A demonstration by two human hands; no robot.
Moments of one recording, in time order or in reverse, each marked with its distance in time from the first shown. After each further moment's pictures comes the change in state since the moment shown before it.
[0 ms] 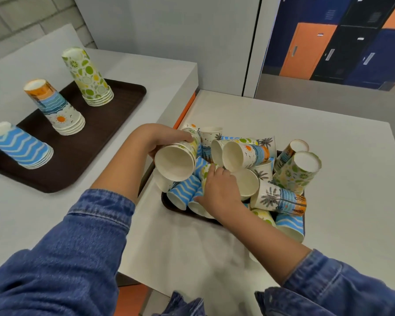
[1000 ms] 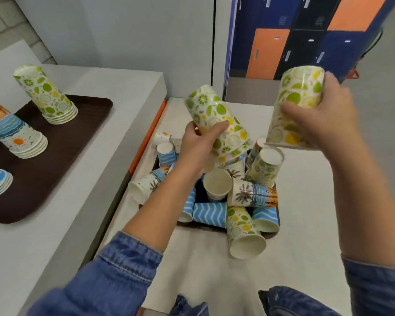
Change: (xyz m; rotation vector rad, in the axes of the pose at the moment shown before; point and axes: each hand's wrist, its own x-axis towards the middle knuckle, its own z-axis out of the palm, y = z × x) left_hand -0.047 0.072 0.122 -0.999 0.018 0.619; right_hand -0.041 0.183 -0.154 0.674 0.597 0.485
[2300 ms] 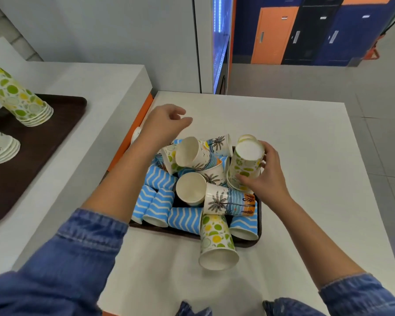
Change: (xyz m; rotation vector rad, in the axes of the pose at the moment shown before) left_hand 0.061 0.020 0.019 0.911 0.091 0.137; right_hand -0.014 0.156 0.113 0.353 -0.267 -0.084
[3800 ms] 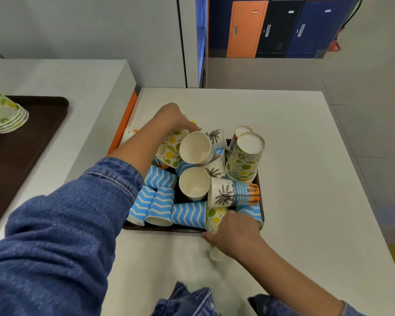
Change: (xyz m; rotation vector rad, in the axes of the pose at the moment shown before) left_hand 0.060 -0.011 0.020 0.472 -0.351 -0.098; right_hand -0.109 -0.073 0.074 -0.972 -0.636 0.380
